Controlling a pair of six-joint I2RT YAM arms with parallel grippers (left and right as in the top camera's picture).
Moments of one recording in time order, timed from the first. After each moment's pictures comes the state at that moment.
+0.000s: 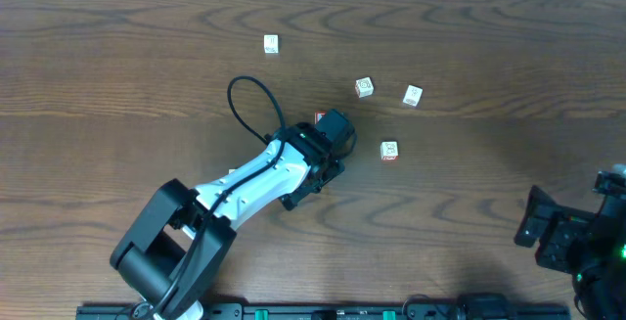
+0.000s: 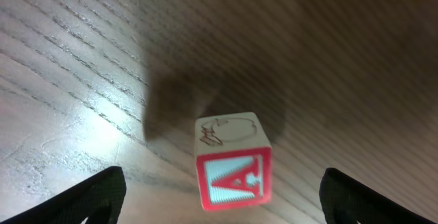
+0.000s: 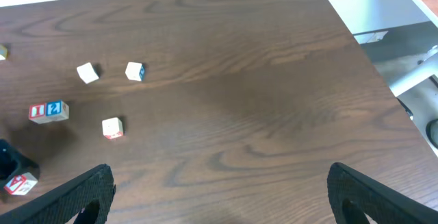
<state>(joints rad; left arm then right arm) -0.73 1.82 1.14 -0.75 -0.02 -1.36 0.05 0.73 1.48 -1.43 0.28 0.17</state>
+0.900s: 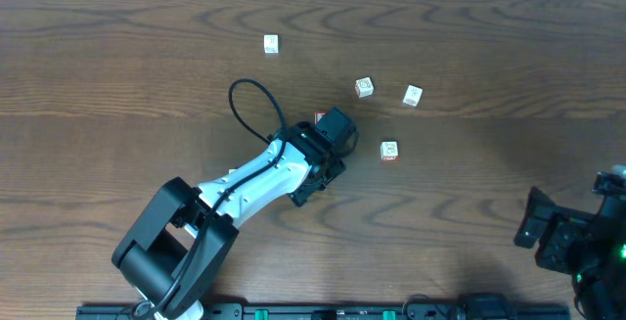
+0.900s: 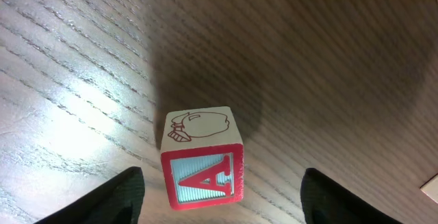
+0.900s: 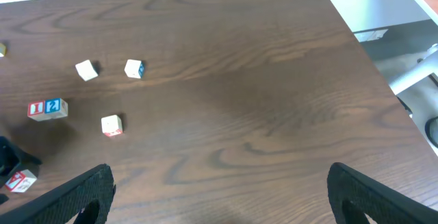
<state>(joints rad) -0.73 1.83 1.14 -0.70 0.02 -1.41 0.05 0.73 1.48 -1.43 0.28 0.17</state>
